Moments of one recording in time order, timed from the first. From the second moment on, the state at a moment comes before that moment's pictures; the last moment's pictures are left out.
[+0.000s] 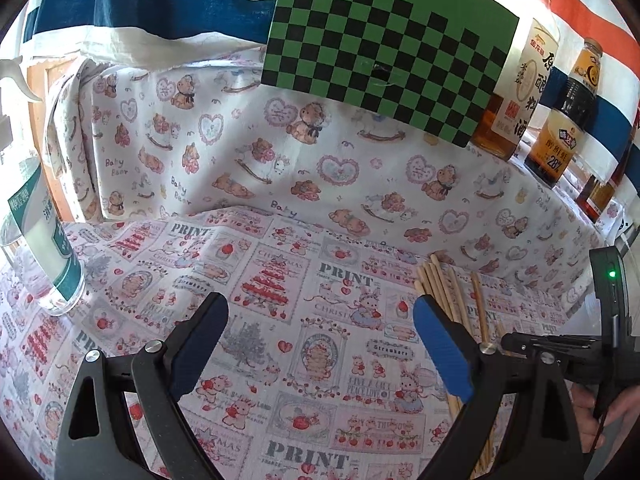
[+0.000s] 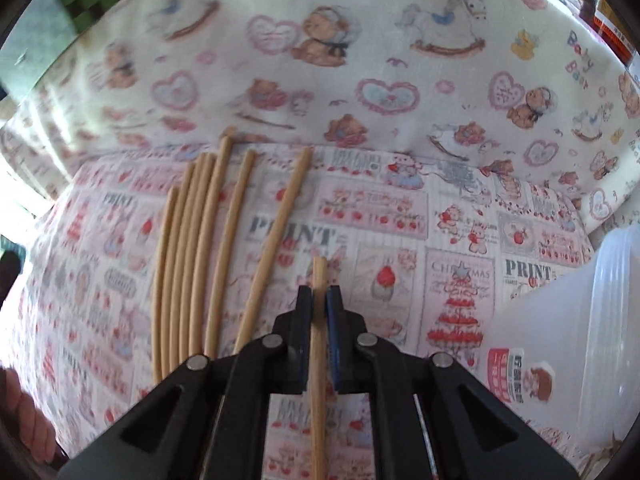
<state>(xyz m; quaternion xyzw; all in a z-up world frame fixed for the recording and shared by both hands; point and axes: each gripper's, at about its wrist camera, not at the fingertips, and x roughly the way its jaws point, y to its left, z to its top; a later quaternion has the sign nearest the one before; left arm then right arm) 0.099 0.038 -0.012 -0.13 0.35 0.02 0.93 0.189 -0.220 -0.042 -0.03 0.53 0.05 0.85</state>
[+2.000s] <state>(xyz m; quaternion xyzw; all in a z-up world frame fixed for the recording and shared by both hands) 0.254 -0.106 -0.040 -0.05 0.55 -0.01 0.84 0.058 -0.292 0.159 0.05 0.15 0.05 0.99</state>
